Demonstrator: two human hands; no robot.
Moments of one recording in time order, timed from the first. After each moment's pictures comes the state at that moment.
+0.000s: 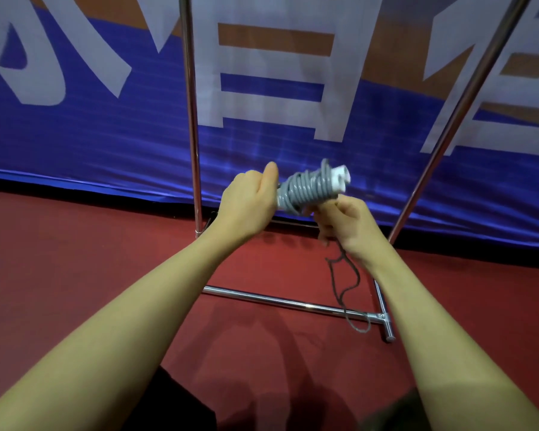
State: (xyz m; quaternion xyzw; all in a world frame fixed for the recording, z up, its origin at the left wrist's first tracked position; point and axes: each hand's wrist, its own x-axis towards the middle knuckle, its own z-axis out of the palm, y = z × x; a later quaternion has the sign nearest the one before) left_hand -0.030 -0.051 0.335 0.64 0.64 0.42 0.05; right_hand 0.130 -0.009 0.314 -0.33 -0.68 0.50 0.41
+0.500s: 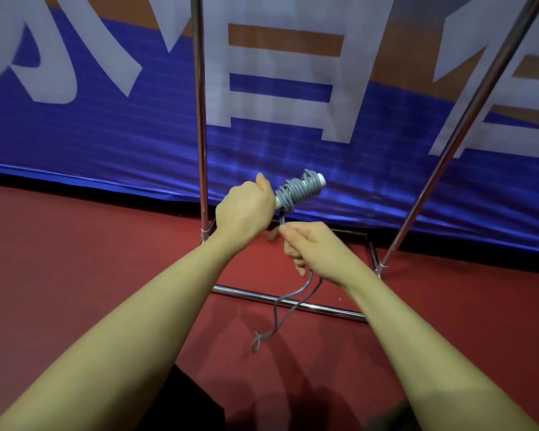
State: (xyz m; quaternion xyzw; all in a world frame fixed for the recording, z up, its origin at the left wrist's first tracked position) left_hand -0.039 -0.031 0.314 0.51 0.80 0.30 0.07; right_hand 0.101 -0.034 0.294 -0.32 -0.76 0.51 0.25
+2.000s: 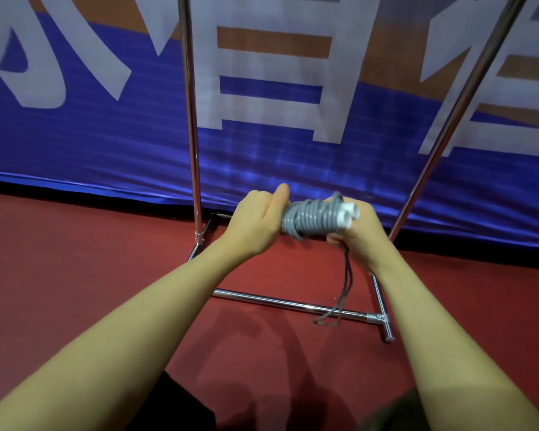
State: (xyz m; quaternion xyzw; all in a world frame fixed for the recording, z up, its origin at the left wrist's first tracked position) left_hand -0.023 -0.051 0.312 0.72 0.55 0.42 0.07; right_hand 0.141 -0.006 0.311 -0.35 -0.63 0.54 0.44
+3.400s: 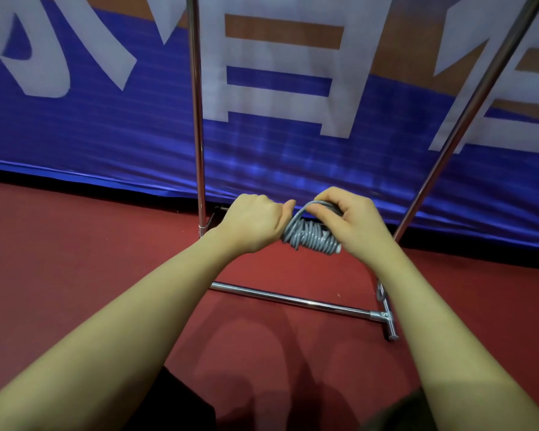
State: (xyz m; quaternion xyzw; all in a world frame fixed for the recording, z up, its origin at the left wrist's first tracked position) left_hand -0.044 -0.036 0.294 0.78 0.57 0.16 -0.17; right_hand 0.136 -0.010 0.313 -0.36 -0.82 0.25 0.37
